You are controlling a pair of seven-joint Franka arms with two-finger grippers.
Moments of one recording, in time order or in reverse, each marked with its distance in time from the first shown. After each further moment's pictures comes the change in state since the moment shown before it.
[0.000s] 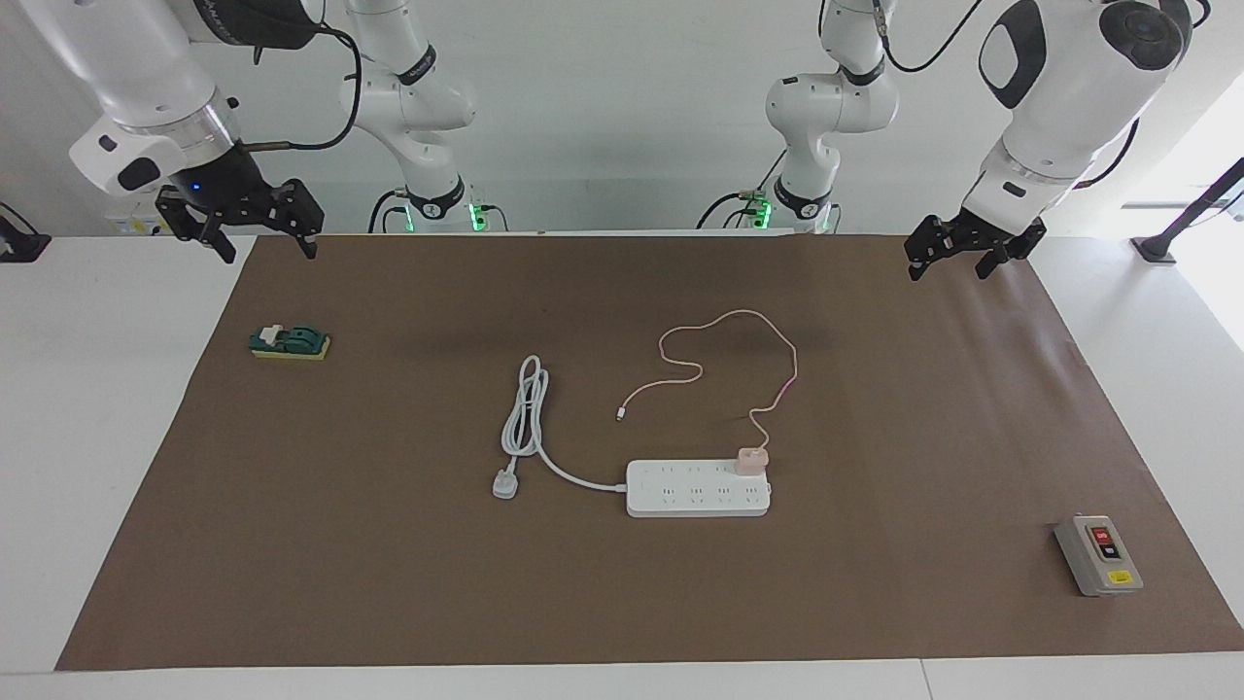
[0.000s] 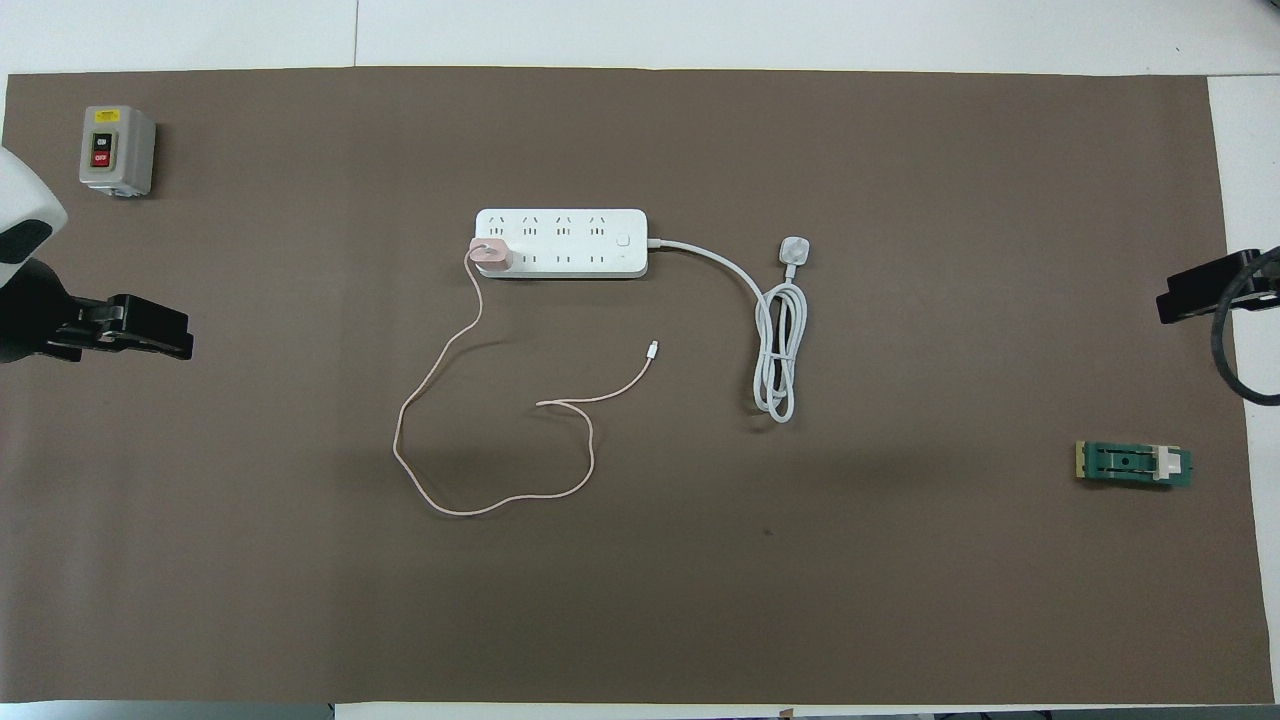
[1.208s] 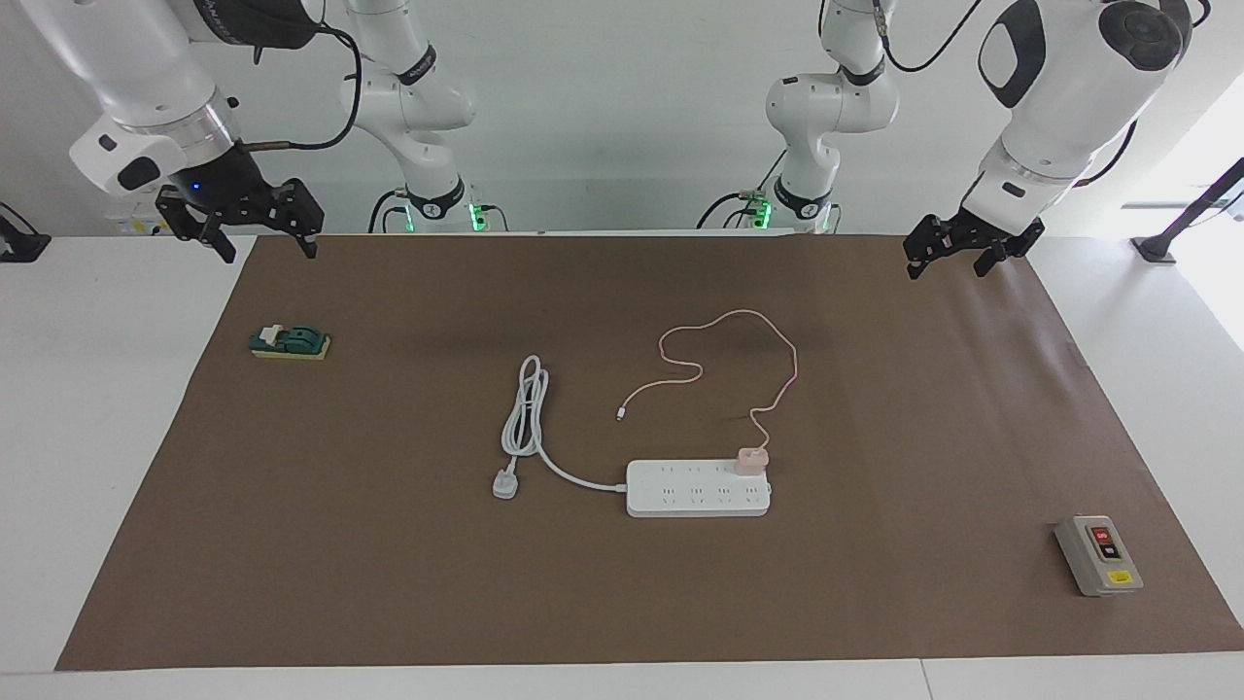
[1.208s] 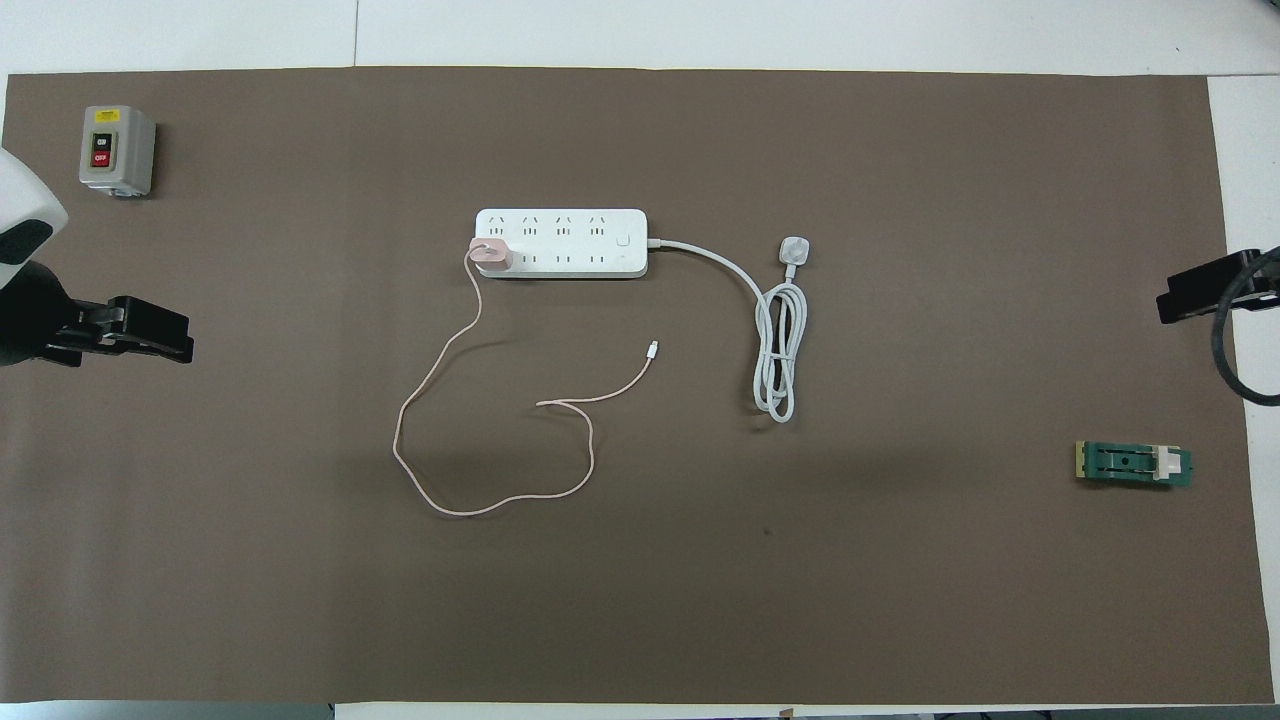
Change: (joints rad) left arm -0.001 0.000 0.000 0.009 0.000 -0.023 -0.009; right arm 0.000 -0.001 0.000 0.000 0.000 0.000 0.000
